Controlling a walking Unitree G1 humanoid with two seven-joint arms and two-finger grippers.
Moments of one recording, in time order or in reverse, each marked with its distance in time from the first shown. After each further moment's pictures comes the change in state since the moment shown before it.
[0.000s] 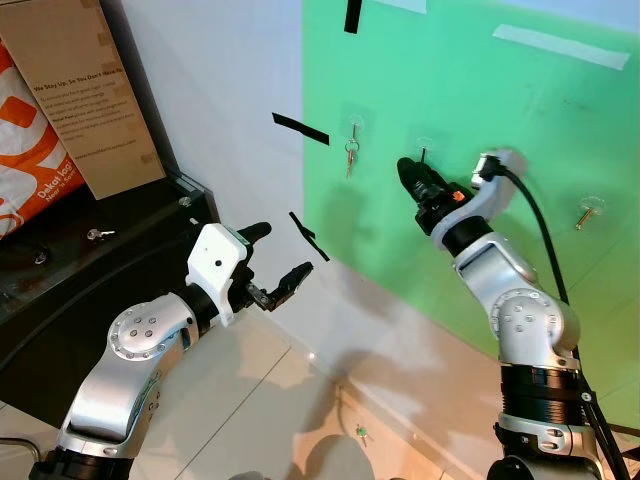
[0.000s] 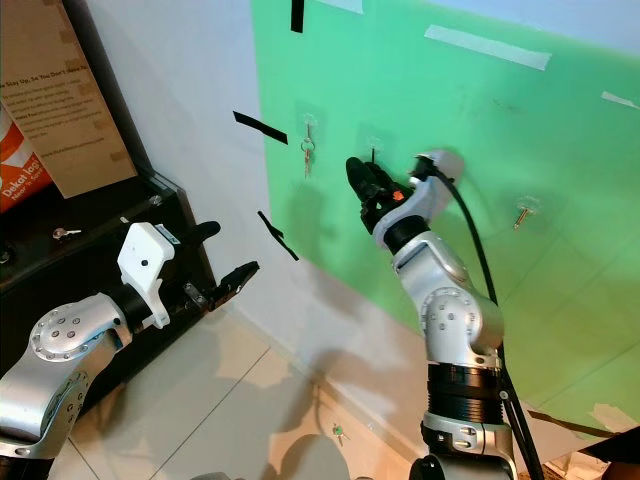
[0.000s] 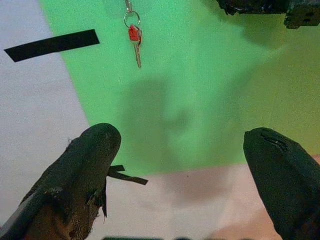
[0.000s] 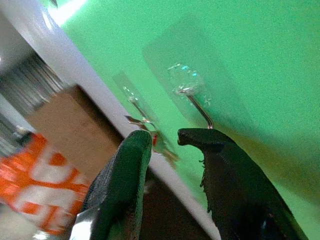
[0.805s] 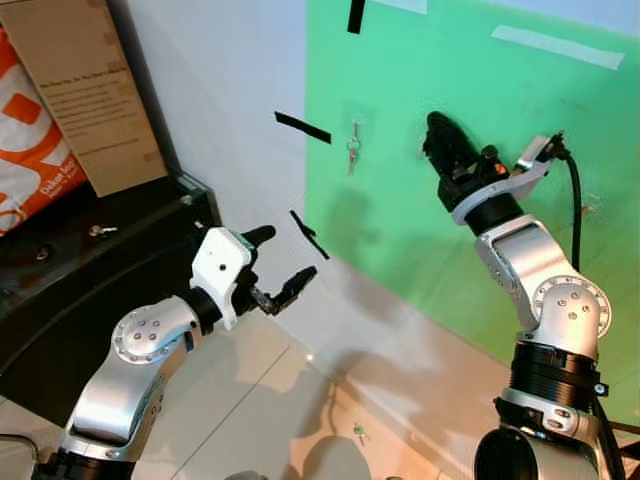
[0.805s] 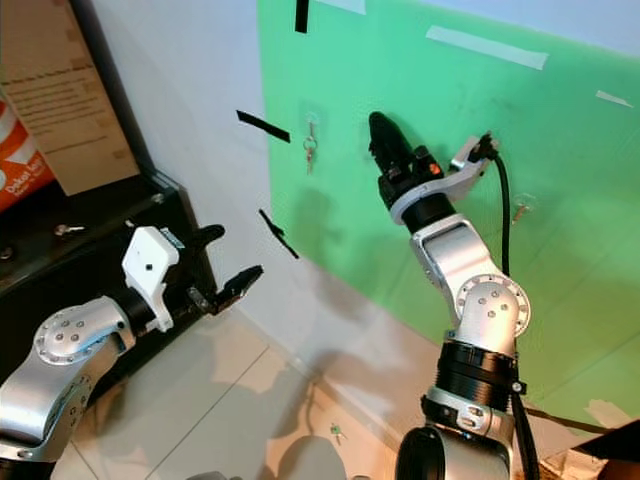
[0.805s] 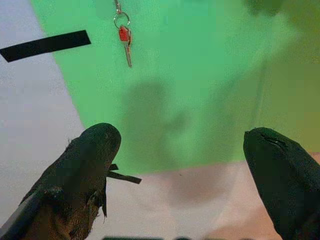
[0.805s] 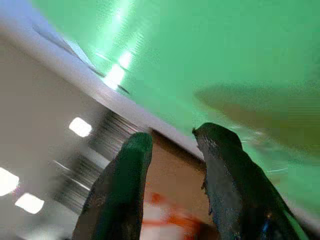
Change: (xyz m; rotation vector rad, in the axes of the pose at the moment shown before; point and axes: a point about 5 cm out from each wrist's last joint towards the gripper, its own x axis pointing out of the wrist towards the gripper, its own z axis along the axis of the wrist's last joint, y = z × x) left arm 0.001 -0.004 -0.002 0.003 0.000 -0.014; right arm 0.000 0.009 0.033 0.316 -0.057 0.116
